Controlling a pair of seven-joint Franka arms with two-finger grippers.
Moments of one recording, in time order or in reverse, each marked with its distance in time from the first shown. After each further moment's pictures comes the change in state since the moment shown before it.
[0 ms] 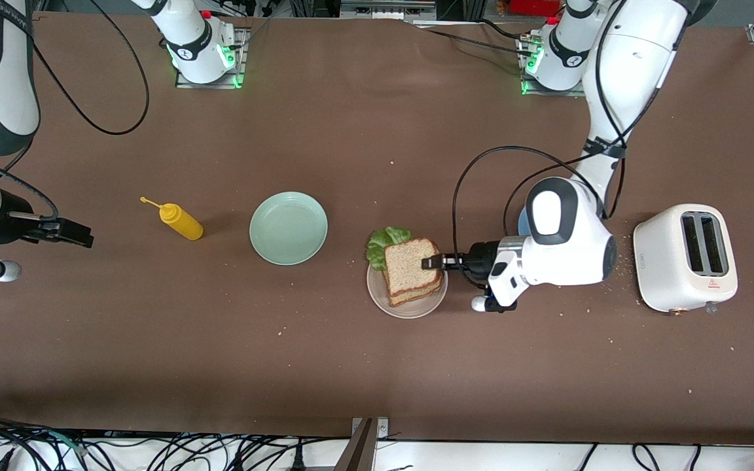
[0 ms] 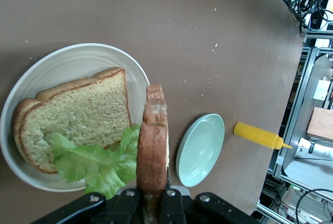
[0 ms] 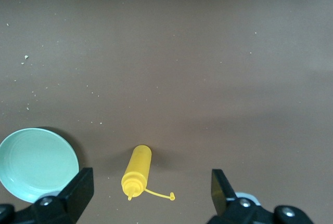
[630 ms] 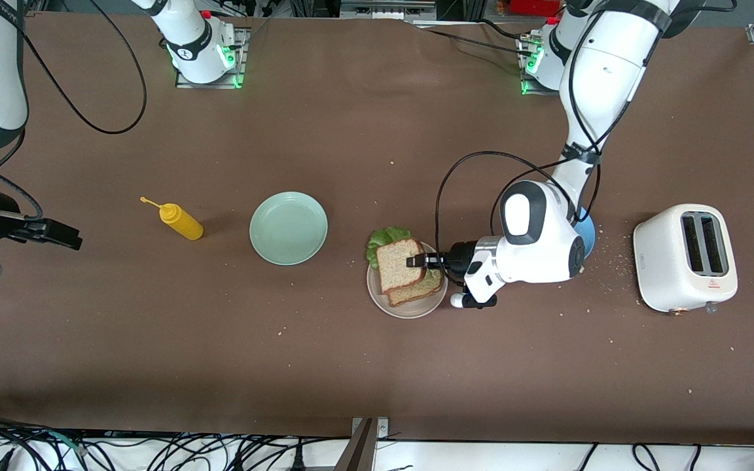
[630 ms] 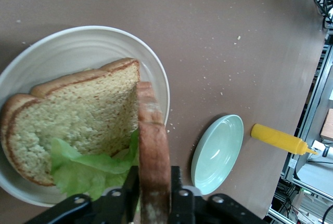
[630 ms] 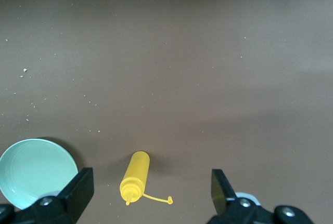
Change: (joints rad) left arm -0.038 0.058 0.004 -0.003 0.000 0.048 -0.002; right arm -0.003 -0.010 -0.014 0.004 0.000 0.014 0.014
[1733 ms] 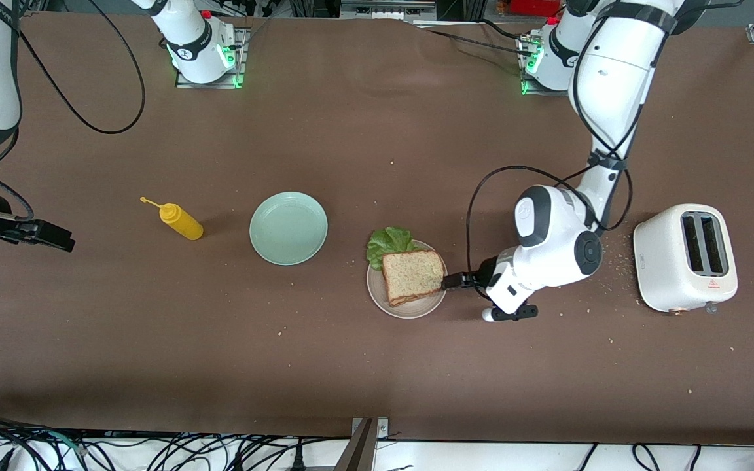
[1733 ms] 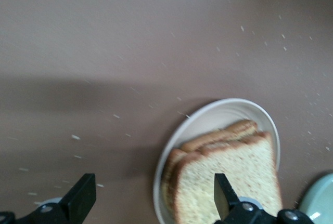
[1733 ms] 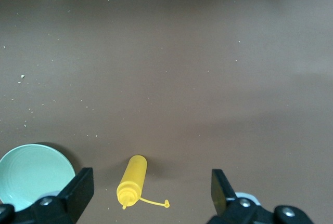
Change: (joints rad) left arm 0.007 -0.040 0.088 -0.045 0.405 0.137 -0.190; right arm -0.001 -0.001 -0.012 0.005 0.000 0.010 0.001
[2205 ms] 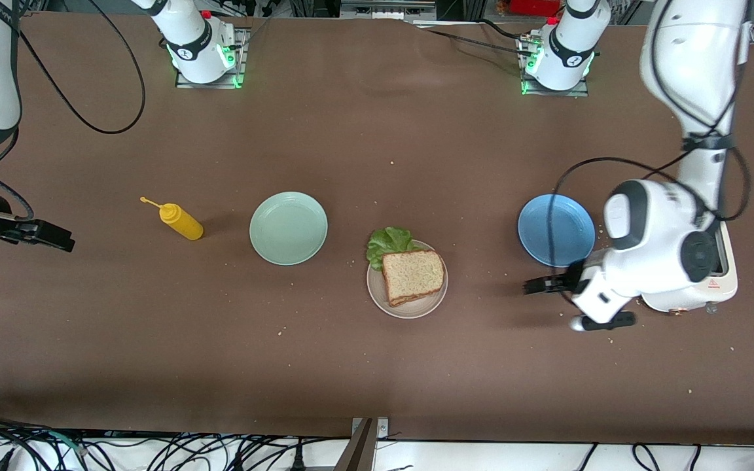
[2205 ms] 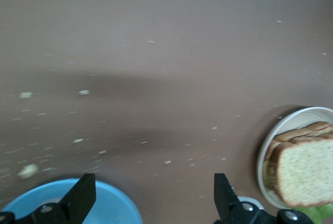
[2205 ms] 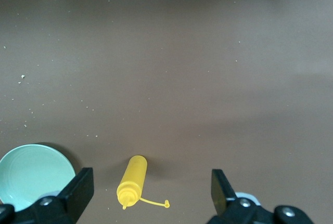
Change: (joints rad) left arm 0.193 -0.145 0.029 0.011 0.273 -0.290 -0.006; right arm 0.000 0.000 0.000 0.000 0.000 0.000 0.000
